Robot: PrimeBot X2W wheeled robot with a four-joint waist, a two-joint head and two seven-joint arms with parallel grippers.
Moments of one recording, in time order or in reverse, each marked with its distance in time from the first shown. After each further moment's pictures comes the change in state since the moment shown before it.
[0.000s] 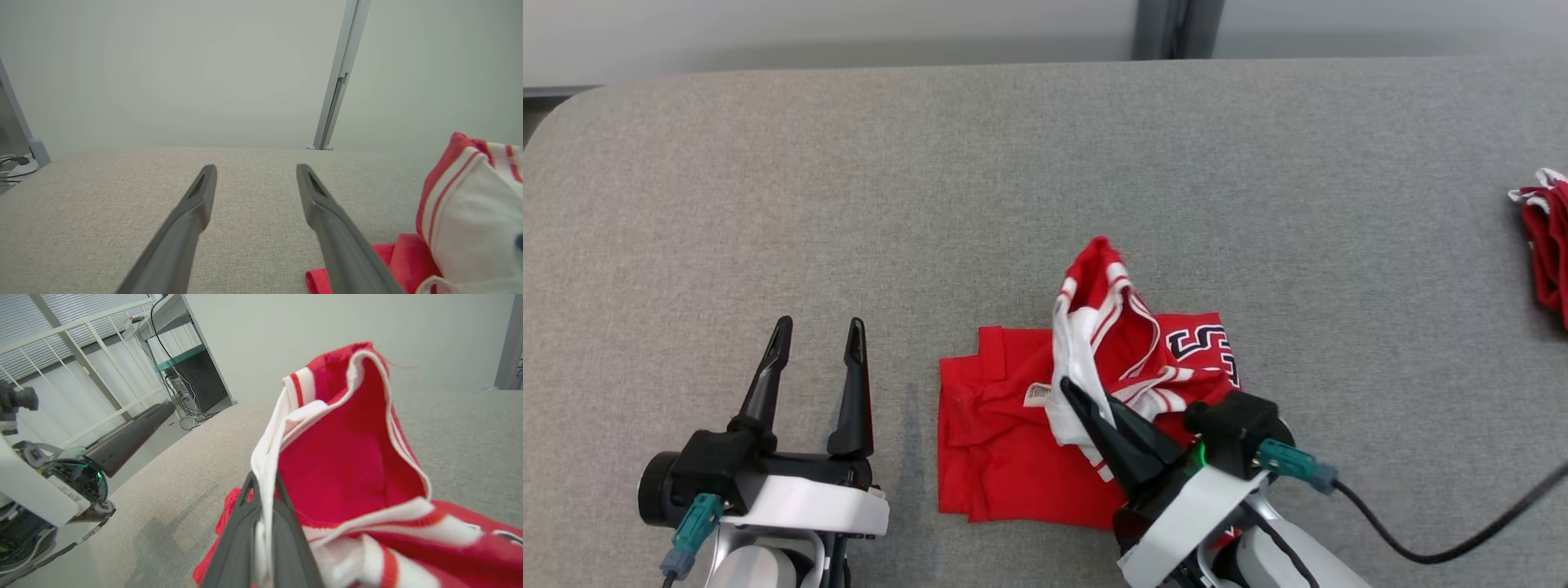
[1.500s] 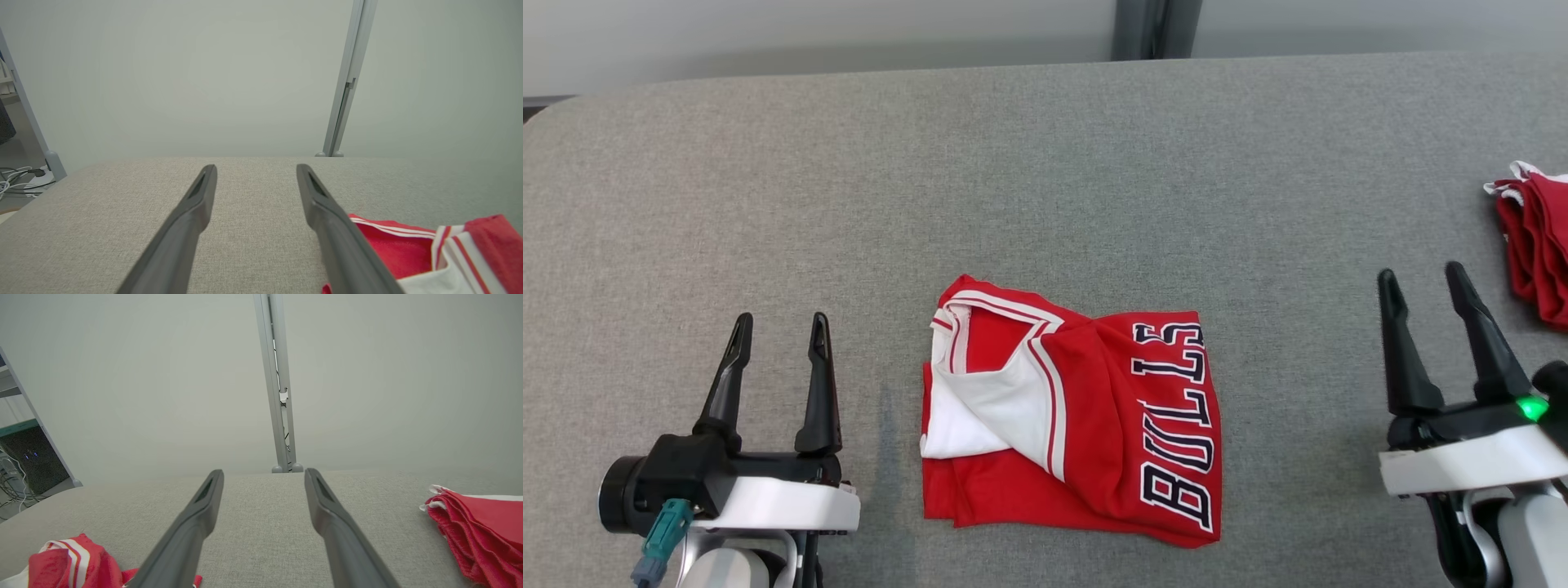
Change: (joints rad) left arm 0.008 0.007 0.053 -0.029 0.036 0.009 0.000; right arm 0.135 -0.104 -0.563 -0.120 -0.105 0.000 -0.129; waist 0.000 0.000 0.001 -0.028
